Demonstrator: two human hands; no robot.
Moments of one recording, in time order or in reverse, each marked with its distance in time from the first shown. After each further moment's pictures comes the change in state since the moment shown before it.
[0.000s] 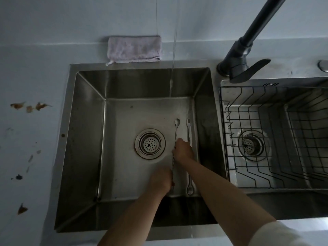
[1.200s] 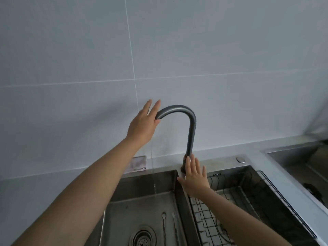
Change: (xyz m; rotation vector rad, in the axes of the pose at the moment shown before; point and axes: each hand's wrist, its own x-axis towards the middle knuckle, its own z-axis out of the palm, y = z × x) left_hand -0.215 0.129 -0.364 0.172 1.219 0.636; right_hand -0.125 -0.041 -0.229 -0.368 0.453 -0.244
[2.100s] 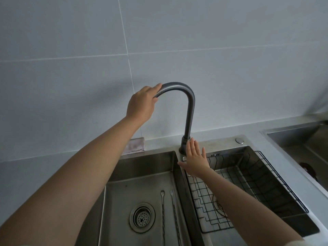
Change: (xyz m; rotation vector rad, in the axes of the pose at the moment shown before) left_hand 0.009 0.003 0.015 -0.106 0.077 0.015; right_hand 0.011 0.016 0.010 -0.025 -0.057 -0.012
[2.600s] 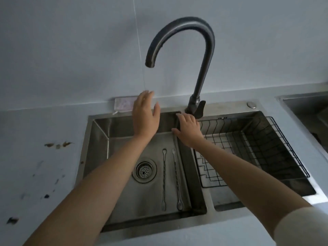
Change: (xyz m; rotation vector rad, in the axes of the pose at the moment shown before) left_hand -0.136 -0.019 0.088 -0.248 0.158 -0.343; right_hand -0.006 -0.036 0.030 0.207 0.086 -0.104
